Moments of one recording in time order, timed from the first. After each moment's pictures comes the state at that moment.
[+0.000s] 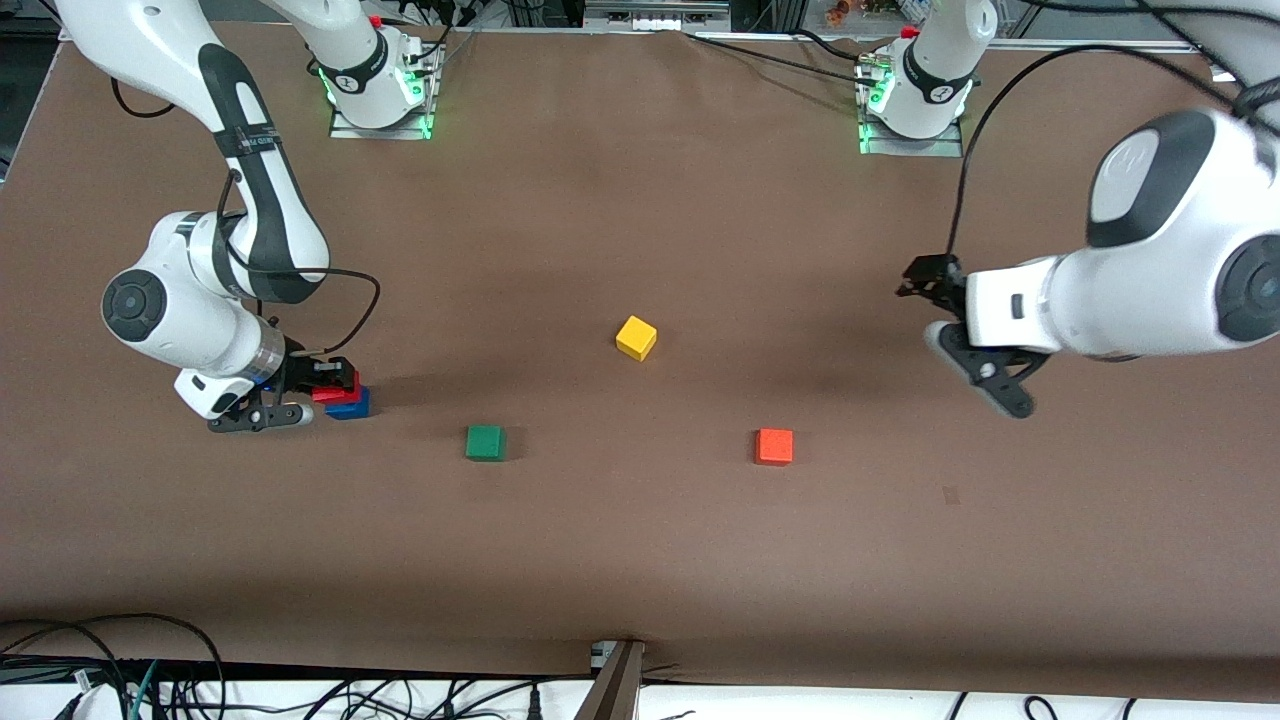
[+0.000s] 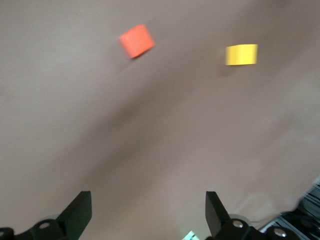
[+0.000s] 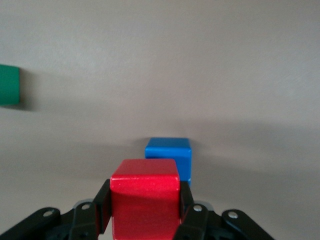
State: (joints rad) left arm 0.07 0.40 -0.31 -1.28 -0.08 1.41 0.35; right arm 0.22 0.41 -0.16 -1.92 0.15 2.32 -0.14
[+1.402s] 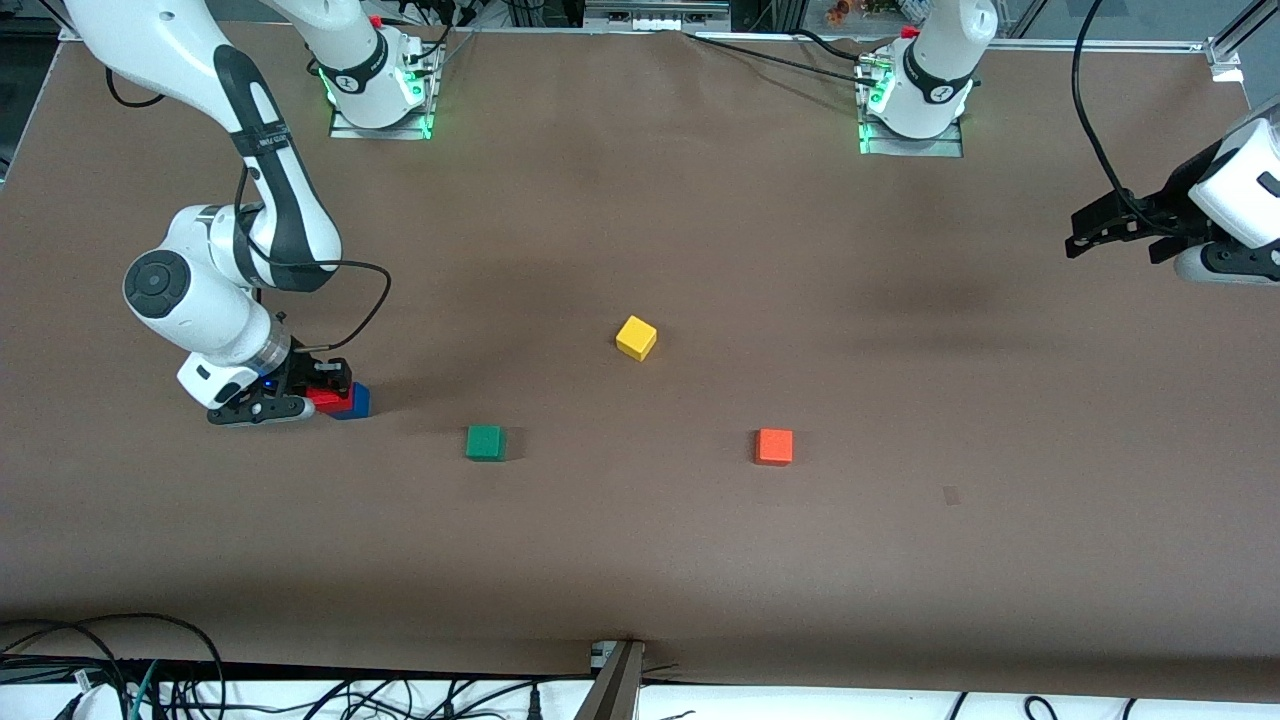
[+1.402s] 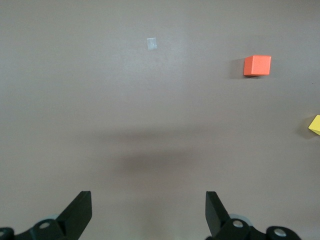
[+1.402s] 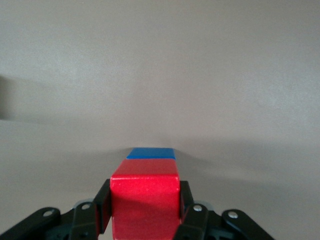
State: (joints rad) left arm -0.06 0.00 0.05 -1.64 -0.05 1.56 0.02; right arm 0.22 0.40 -0.16 -2.01 0.11 2.49 -0.12
